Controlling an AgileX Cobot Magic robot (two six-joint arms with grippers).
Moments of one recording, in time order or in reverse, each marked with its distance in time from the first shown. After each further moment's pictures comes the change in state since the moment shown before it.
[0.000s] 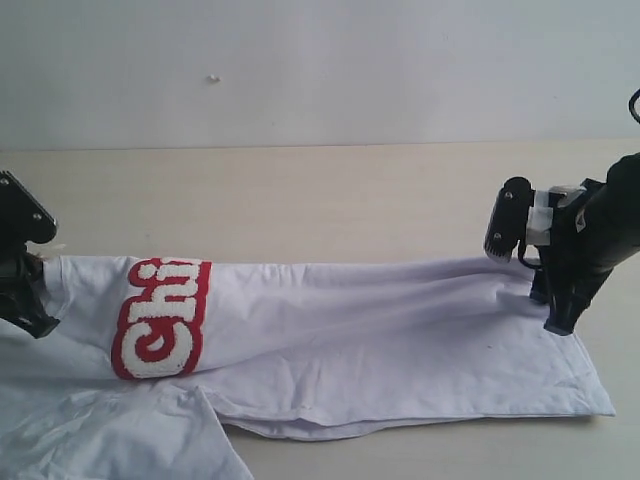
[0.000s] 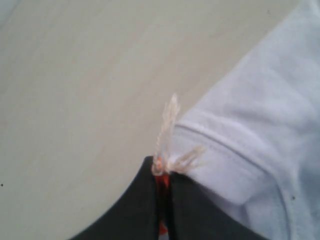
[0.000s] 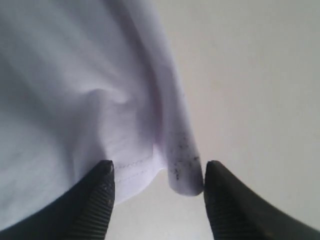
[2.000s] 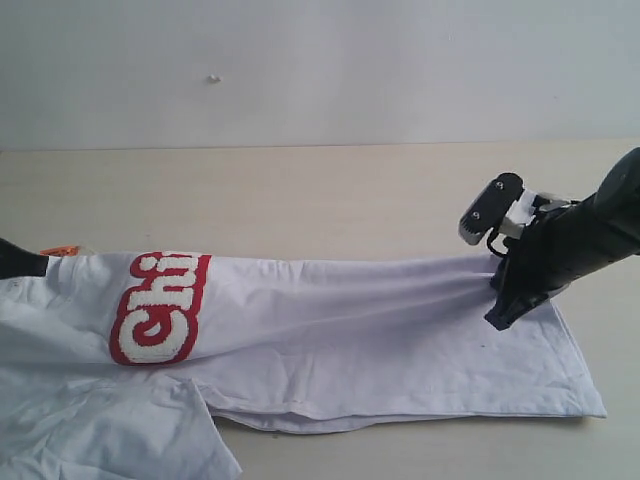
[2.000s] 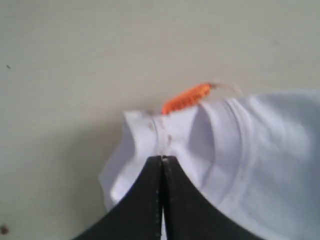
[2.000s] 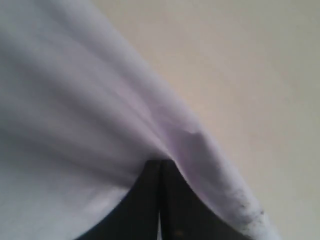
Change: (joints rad) left arm 0.012 -0.177 -0.004 -0.368 0.227 -0.266; right arm 0.000 0.083 0.000 0.947 -0.096 -0.595
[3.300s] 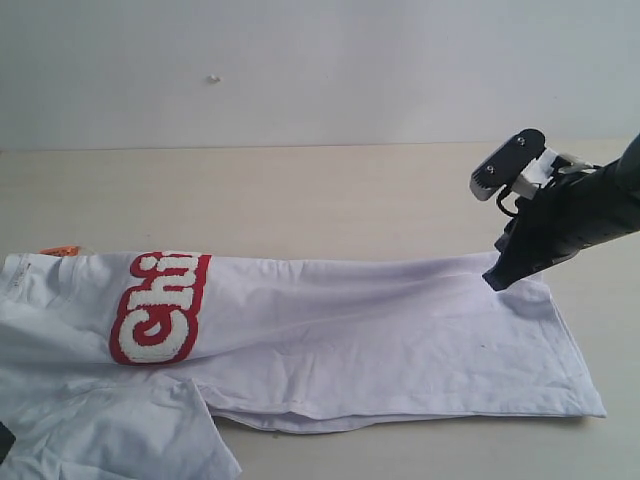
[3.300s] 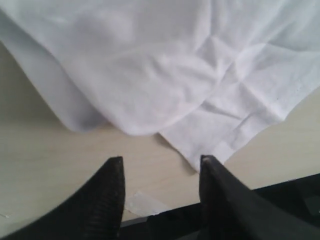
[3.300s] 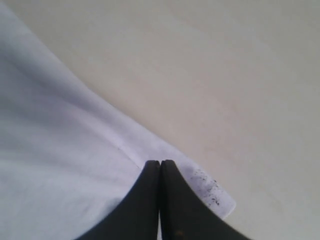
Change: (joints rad) left arm 0.000 -0.241 0.171 -0.124 1.025 -0.156; right arm 0.000 -0.115 0.000 0.000 0.006 0.117
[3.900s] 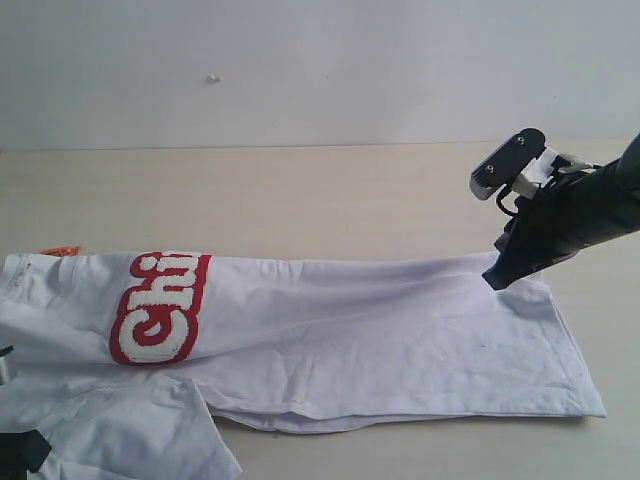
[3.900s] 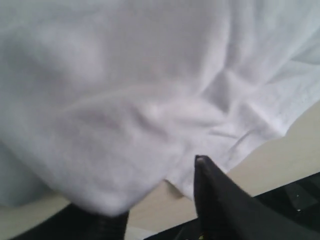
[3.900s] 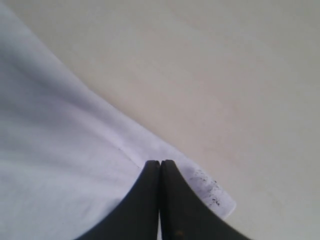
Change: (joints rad) left arm 0.000 0.230 0.000 -0.140 -0.066 0.149; right arm 0.000 -0.002 0.000 0.002 0.001 0.000
